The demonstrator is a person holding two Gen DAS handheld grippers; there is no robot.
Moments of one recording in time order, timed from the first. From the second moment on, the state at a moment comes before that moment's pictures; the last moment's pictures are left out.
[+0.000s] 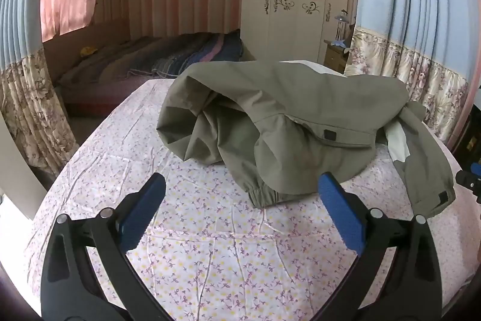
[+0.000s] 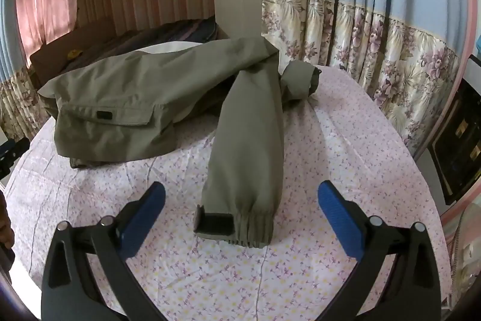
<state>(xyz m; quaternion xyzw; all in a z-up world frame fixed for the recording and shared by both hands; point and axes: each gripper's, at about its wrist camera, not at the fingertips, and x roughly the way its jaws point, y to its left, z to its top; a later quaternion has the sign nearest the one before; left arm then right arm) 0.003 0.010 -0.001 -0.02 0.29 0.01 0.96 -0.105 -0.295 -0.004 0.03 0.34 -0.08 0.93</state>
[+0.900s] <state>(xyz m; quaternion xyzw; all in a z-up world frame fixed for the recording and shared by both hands) -0.003 0.017 0.000 -0.03 0.29 0.02 0.96 -0.117 -0.301 0.001 0.03 0.34 -0.09 0.94</state>
